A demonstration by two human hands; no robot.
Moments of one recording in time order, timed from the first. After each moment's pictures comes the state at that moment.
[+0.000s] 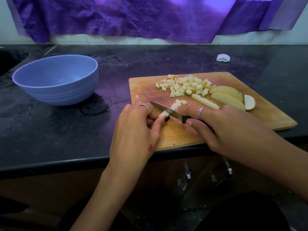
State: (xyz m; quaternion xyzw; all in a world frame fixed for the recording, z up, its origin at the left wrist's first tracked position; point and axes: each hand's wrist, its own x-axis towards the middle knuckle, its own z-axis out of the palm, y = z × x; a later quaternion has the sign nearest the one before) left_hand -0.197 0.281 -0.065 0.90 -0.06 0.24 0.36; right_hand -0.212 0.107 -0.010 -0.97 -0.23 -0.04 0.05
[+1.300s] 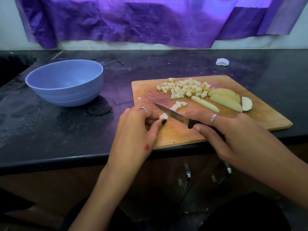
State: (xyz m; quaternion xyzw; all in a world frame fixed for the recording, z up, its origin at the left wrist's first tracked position) left_hand -0.204 0.286 -0.060 0.90 -0.06 0.20 0.38; right_hand -0.233 0.095 -0.018 -0.97 -0.20 -0.09 0.10
